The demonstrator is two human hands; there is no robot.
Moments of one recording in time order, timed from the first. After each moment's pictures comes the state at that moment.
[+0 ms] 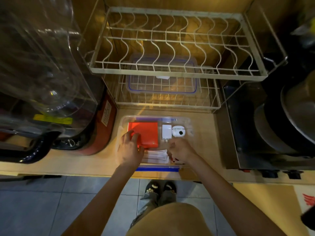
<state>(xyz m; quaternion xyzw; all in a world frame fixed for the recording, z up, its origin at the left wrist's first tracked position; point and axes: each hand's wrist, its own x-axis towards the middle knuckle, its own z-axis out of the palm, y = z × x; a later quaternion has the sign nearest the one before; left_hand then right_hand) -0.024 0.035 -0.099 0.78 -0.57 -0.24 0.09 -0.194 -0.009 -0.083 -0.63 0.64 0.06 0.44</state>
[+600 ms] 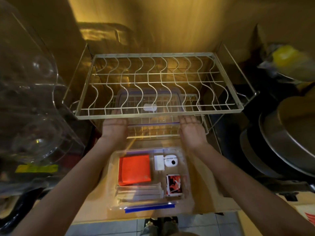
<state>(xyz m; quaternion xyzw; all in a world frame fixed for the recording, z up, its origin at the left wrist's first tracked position) -0.003 -0.116 -0.004 0.69 -0.71 0.01 -0.12 -0.239 -0.121 -0.035 -0.78 0.63 0.01 0.03</state>
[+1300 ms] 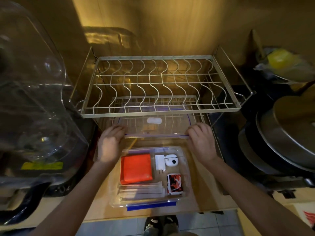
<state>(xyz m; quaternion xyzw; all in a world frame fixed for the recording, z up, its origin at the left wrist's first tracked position) 0.026 -0.069 -0.039 0.65 -0.73 -0.06 0.20 -0.268 -0.085 -0.051 -0.80 0.54 -0.24 -0.11</state>
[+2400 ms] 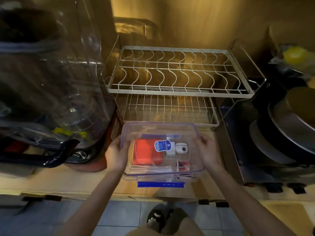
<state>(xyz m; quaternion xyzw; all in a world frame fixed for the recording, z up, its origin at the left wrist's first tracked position) 0.014 0.032 -0.045 0.77 -0.36 -0.32 0.42 -0.236 -0.020 -0.065 -0.43 0.67 -0.41 0.44</state>
